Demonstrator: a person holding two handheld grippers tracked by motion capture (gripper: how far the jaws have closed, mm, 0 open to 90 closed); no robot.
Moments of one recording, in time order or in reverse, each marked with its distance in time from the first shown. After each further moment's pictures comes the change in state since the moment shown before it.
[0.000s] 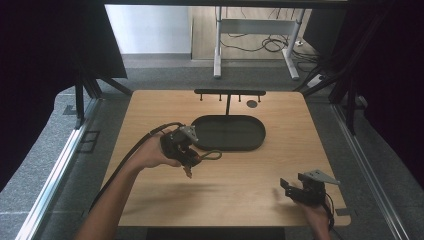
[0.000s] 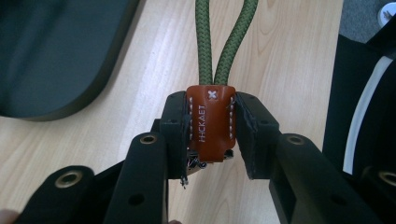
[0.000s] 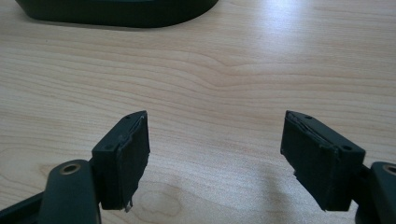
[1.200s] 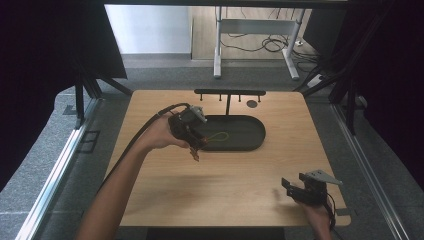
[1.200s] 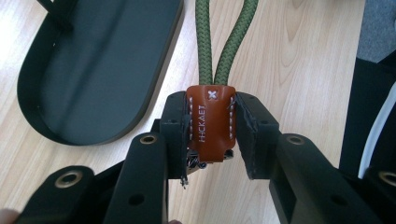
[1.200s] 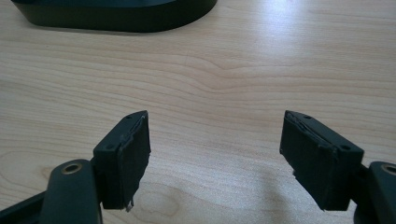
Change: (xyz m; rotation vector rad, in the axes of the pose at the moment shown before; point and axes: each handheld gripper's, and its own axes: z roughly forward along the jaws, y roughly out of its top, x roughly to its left) left arm 0.025 0.044 -0.018 0.006 0.036 -0.004; right arm -0.002 0.001 -0.003 -0.012 -0.001 0.011
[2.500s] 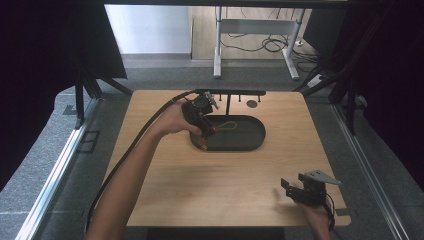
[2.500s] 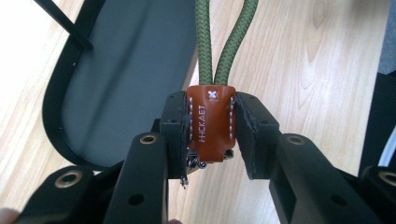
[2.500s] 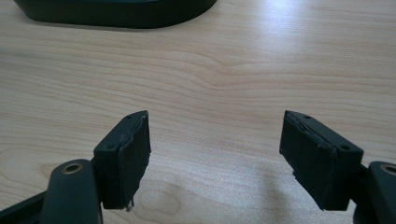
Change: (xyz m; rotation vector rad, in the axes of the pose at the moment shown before) left arm 0.028 0.041 0.012 0.043 0.009 -0.021; right arm 0.001 -0.001 0.001 0.009 -0.001 -0.006
